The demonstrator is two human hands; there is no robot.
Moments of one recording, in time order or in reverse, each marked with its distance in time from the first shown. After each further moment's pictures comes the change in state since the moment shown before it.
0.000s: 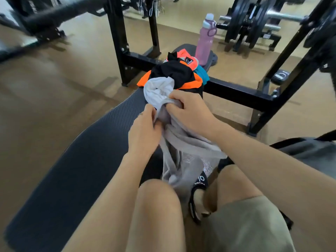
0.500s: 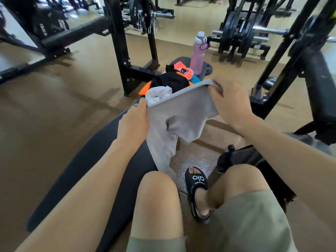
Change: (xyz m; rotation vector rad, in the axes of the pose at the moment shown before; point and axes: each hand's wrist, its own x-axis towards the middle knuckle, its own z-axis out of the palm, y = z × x) left_hand -0.002 0.027 -0.066 0.323 0.001 0.141; right_hand -0.038 -0.011 -0.096 -0.360 0.359 0.067
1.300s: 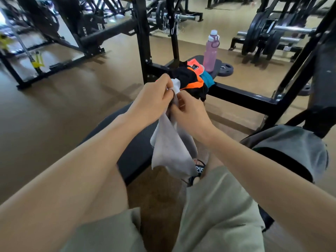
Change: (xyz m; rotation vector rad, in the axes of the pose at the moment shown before) left_hand -0.064 0.109 -0.055 -0.194 -0.002 0.180; right_hand -0.092 -0.052 0.000 0.504 -0.278 0.047
